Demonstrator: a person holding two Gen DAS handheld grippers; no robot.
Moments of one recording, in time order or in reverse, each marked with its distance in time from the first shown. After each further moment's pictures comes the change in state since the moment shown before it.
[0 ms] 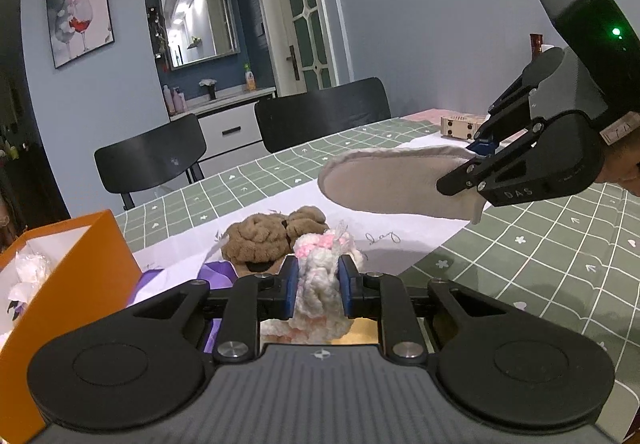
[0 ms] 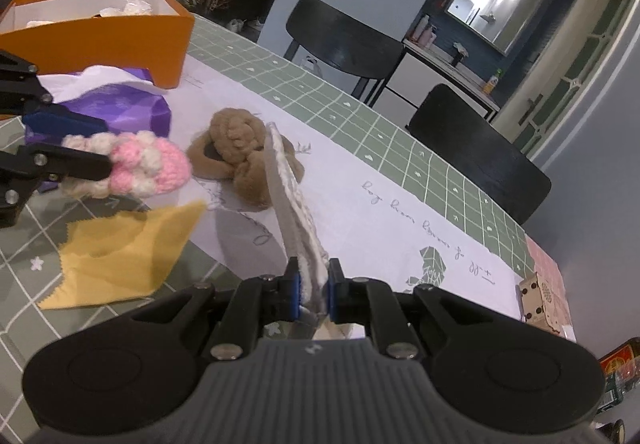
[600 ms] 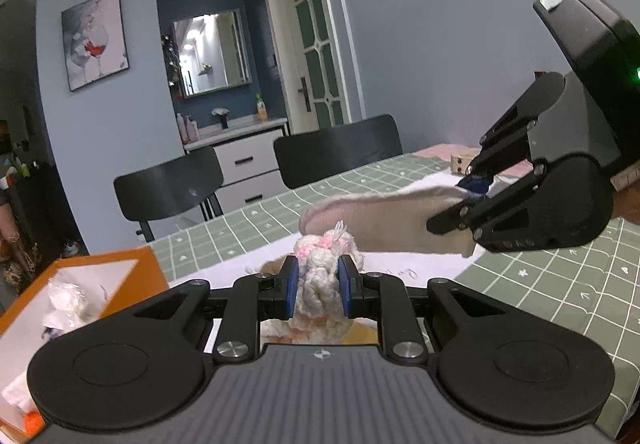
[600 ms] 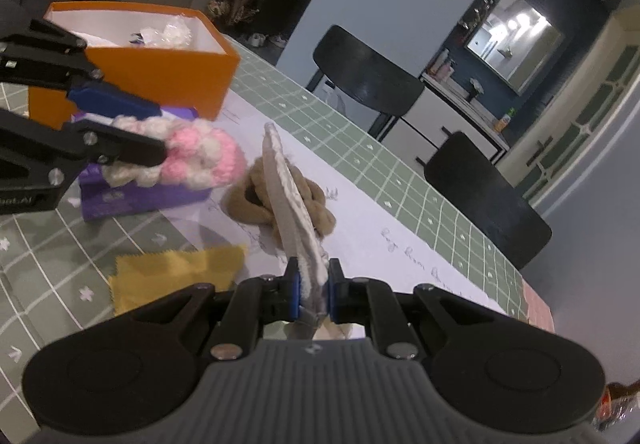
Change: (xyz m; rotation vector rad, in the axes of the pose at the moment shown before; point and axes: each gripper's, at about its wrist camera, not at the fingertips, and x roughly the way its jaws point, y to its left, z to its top) left arm -0.039 0.026 0.016 -0.006 -0.091 0.028; right arm -0.039 0.036 0.038 -0.099 -0.061 0.014
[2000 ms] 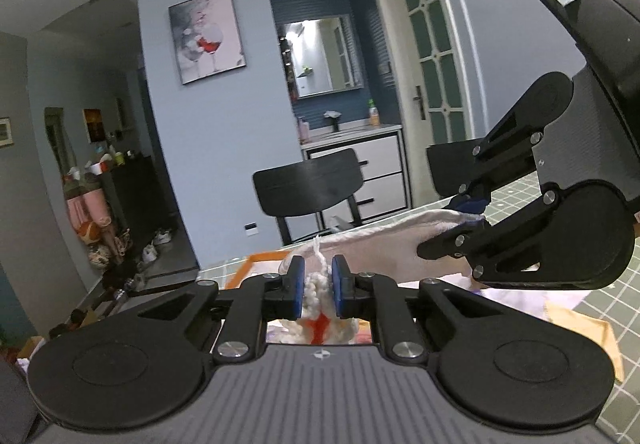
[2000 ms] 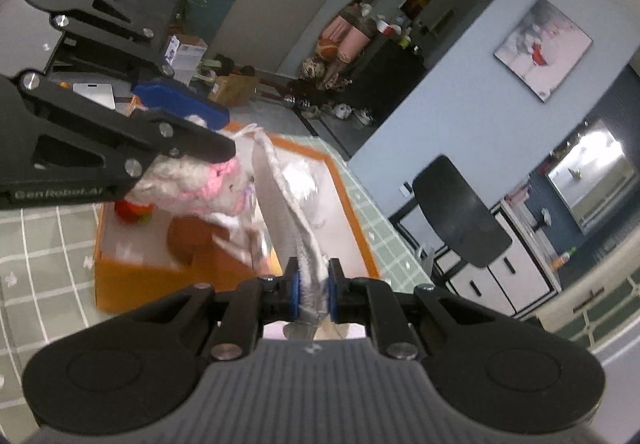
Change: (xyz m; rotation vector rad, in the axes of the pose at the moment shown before) left arm -0.051 0.177 0.000 -0.072 -0.005 0.277; right arm 0.023 0.140 0.200 -0.274 -0.201 0.152
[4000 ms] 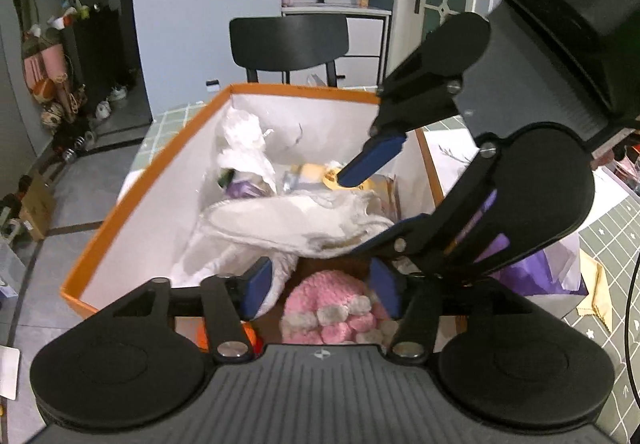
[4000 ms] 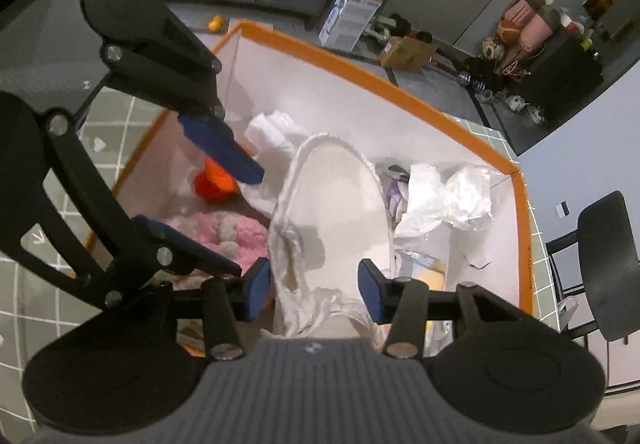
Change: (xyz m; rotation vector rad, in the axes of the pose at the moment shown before) left arm 0.046 0.050 -0.058 -0.167 0.404 -0.169; right arm 0.121 0.011 0.035 -0.242 0.120 0.506
